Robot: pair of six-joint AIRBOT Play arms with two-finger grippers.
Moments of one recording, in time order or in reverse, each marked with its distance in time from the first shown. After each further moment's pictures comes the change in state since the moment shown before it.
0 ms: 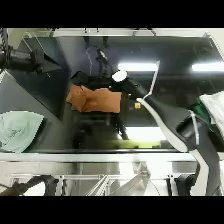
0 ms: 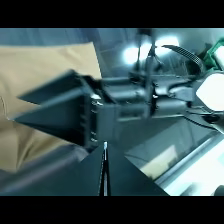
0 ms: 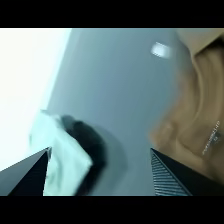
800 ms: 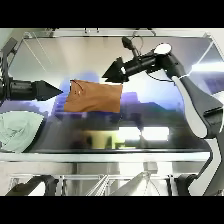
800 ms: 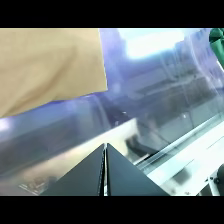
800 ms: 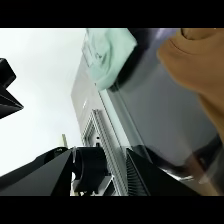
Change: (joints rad) left arm 0.010 0.303 -0.368 0.008 0.045 0.047; right arm -0.389 0.076 0.075 -0.003 0.882 0.117
